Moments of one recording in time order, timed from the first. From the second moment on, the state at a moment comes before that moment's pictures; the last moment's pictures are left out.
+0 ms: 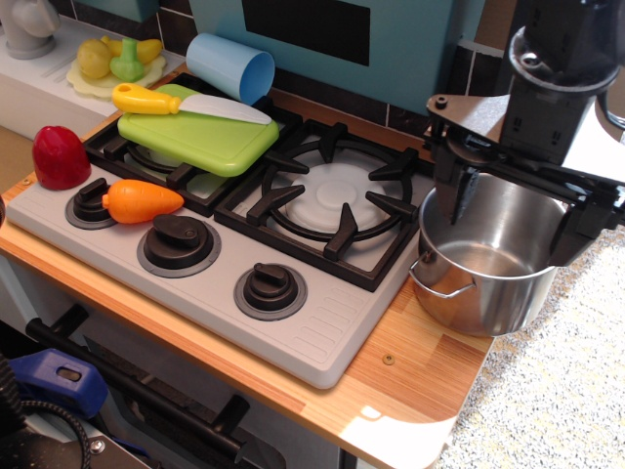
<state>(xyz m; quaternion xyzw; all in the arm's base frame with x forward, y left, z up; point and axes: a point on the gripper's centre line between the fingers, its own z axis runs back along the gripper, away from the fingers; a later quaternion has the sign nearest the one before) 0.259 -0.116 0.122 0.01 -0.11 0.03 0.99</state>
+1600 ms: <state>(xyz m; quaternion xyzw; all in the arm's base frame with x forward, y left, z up) 0.295 -0.129 0.037 -0.03 -0.17 -0.03 0.98</state>
